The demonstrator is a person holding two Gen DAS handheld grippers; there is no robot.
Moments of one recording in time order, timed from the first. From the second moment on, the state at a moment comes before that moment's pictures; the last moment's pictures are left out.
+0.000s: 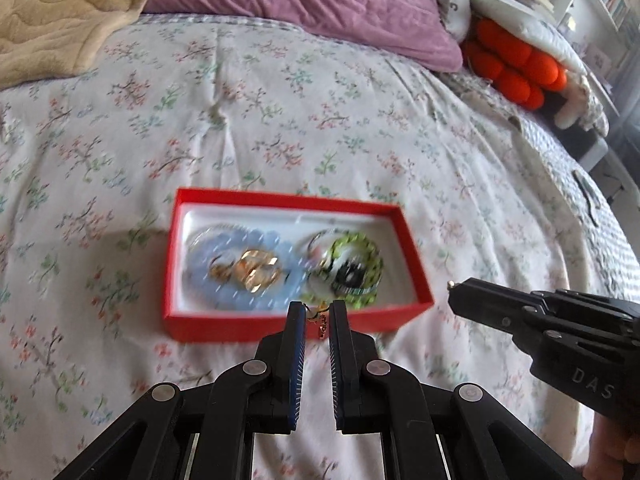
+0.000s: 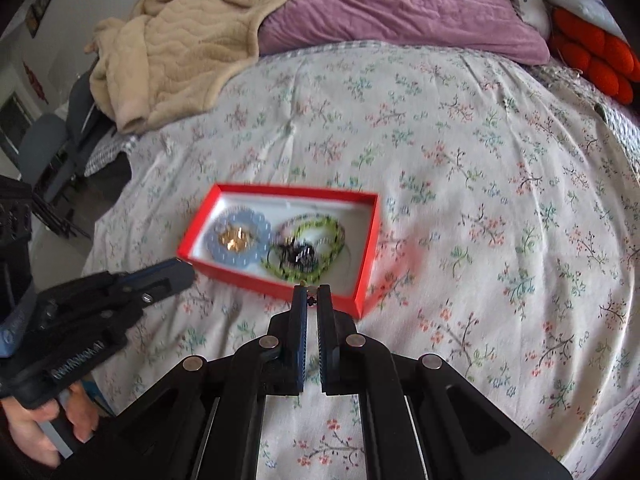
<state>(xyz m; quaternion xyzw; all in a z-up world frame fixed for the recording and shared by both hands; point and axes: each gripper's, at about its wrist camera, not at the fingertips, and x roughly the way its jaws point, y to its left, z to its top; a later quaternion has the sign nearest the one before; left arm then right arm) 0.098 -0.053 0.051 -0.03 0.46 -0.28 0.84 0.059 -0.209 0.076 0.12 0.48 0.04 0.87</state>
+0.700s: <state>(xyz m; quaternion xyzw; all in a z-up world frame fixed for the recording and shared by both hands) 0.156 -0.091 0.009 -0.04 0.48 -0.27 0.84 0.117 -0.233 0.049 0.15 0.51 0.03 0.85</state>
